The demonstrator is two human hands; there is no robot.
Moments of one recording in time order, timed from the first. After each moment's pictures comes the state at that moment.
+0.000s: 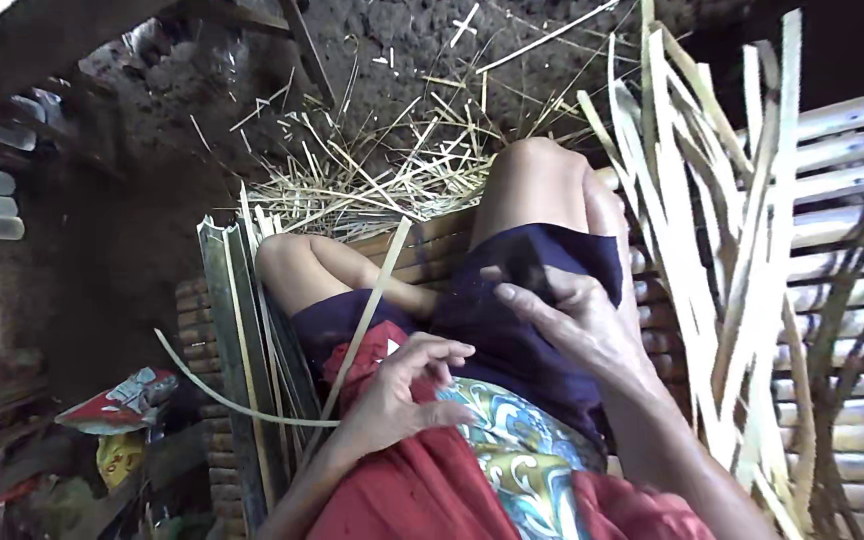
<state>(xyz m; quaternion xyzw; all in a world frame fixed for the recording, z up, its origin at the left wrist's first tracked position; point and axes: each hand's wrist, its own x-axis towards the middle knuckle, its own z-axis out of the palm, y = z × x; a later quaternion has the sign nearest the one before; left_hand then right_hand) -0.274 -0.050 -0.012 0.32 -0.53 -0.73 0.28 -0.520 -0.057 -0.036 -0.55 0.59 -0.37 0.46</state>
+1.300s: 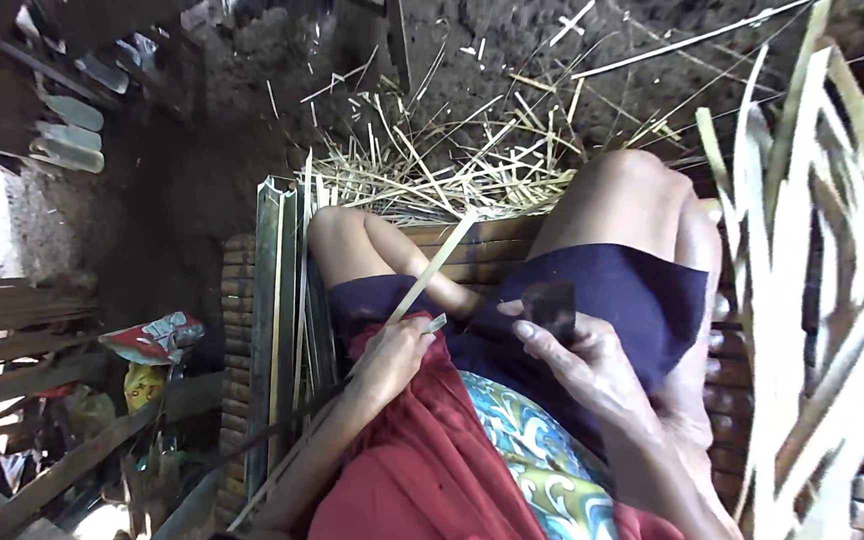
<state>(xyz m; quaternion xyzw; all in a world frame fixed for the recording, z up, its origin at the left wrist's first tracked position) -0.263 -0.066 -0.017 0.60 -0.64 -0.47 -0.12 -0.494 -0.040 -0.058 -0.53 0.51 -0.42 0.54</state>
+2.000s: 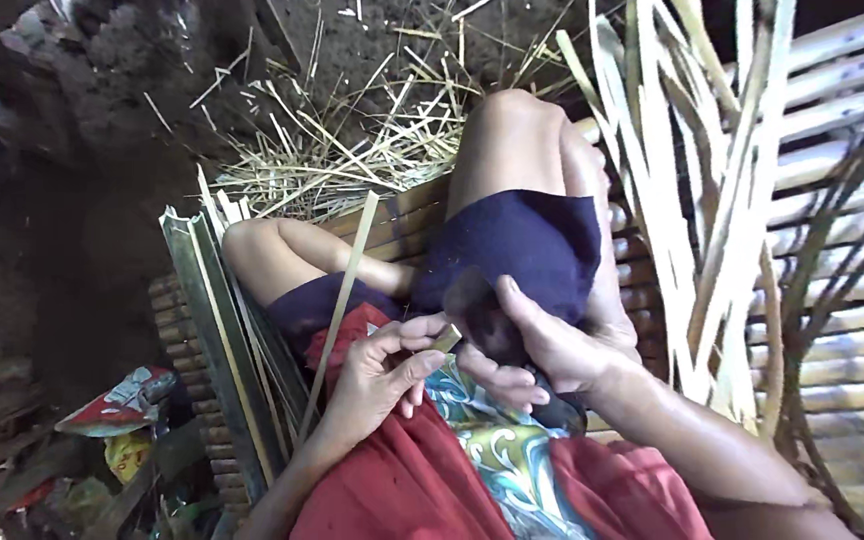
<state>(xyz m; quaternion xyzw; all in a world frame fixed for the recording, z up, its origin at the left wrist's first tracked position) -0.290 -0.047 0.008 0.46 -0.39 -0.76 0.25 -0.512 -0.039 -0.019 -0.10 0.20 -0.24 0.94</state>
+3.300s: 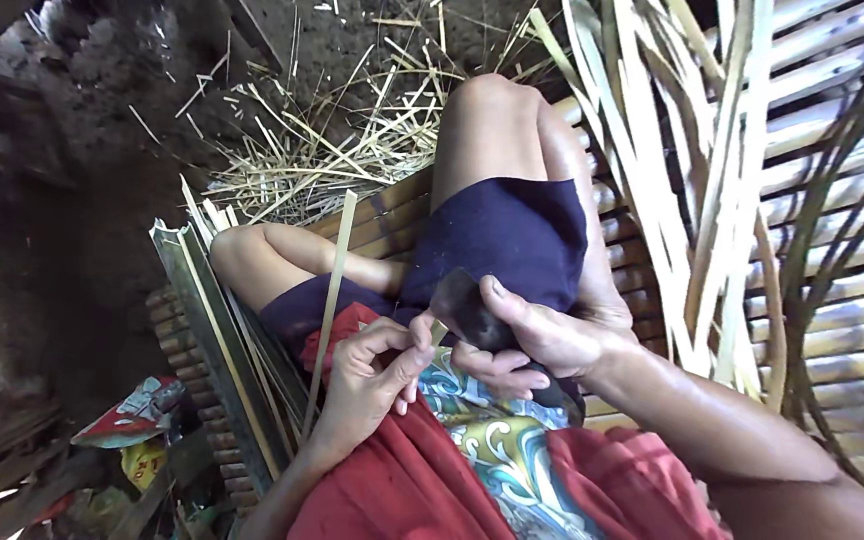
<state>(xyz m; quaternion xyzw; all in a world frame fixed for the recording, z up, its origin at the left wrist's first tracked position) -0.298 -0.047 0.009 0.45 -0.41 -0.74 0.28 -0.520 -0.039 -0.023 -0.12 0.15 -0.24 0.95</state>
